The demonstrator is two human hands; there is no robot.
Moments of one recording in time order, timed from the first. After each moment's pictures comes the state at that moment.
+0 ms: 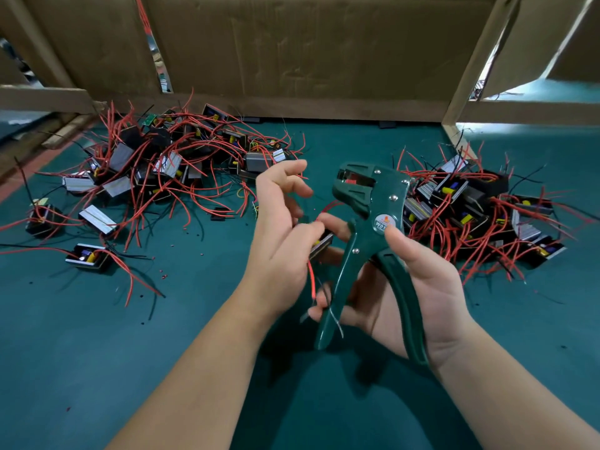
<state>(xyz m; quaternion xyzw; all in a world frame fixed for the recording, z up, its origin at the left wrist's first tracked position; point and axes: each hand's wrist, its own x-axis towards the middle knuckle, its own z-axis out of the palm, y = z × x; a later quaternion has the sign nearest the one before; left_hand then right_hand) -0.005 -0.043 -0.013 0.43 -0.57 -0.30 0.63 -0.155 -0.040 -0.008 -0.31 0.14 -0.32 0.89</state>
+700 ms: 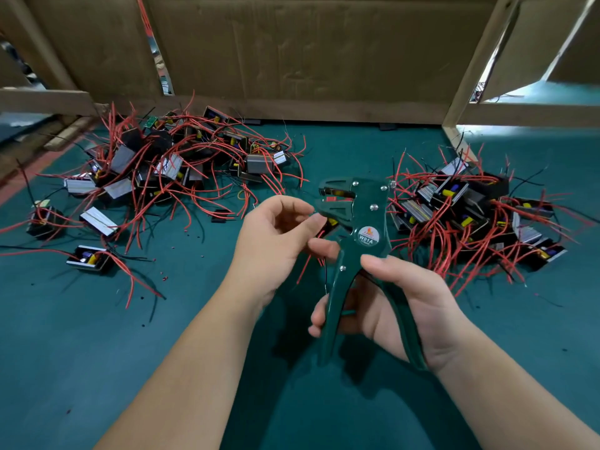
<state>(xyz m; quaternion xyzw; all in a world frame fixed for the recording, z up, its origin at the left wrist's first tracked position) 0.005 -0.057 -0.019 0.51 -0.43 -0.41 0.62 -0.156 -0.041 -0.015 -0.38 0.19 -0.30 0.86</state>
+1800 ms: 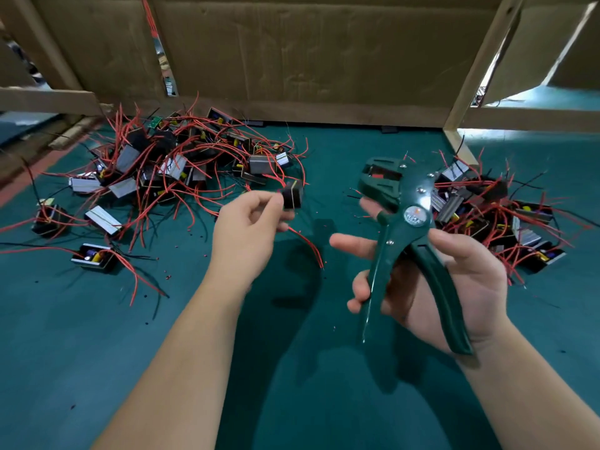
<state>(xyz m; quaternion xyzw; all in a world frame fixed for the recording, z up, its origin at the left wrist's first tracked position) 0.032 -0.062 -0.019 0.62 -0.45 -0.29 0.57 -0.181 -0.049 0.001 -0.36 0.13 -0.35 0.86</state>
